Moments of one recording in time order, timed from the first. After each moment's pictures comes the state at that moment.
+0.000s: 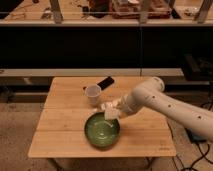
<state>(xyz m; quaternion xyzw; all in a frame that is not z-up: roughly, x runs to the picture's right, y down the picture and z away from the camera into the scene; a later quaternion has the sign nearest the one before) 0.079 0.130 0.747 -0.18 -0.19 -0.14 0.95</state>
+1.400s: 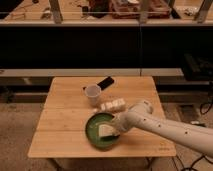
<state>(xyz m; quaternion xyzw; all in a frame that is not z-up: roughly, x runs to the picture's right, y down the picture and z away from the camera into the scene) 0.048 0.208 0.800 -0.19 -0.23 -0.14 0.94</state>
